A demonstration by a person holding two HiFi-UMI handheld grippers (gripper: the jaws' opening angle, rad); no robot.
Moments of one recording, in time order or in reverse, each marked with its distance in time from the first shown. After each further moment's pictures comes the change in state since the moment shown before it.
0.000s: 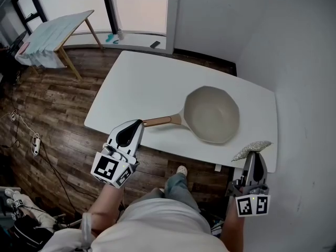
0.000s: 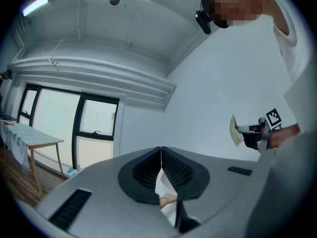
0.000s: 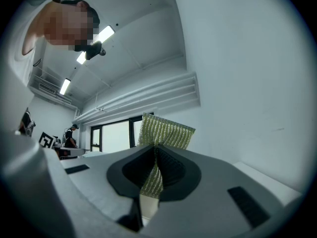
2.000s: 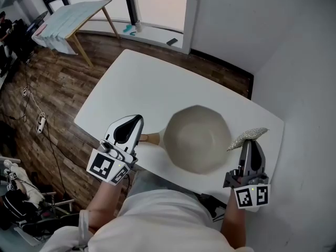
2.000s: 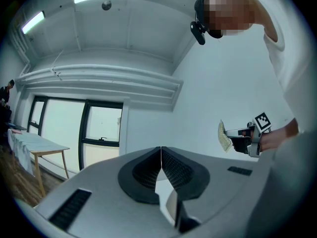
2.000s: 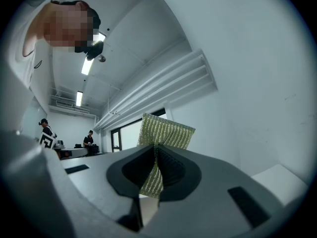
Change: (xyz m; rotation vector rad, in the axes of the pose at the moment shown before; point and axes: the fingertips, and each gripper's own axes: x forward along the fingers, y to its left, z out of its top) left arm 0.162 -0.017 0.013 0.046 -0.038 0.144; right arm 0.204 -0.118 -0.017 0.090 0.044 0.280
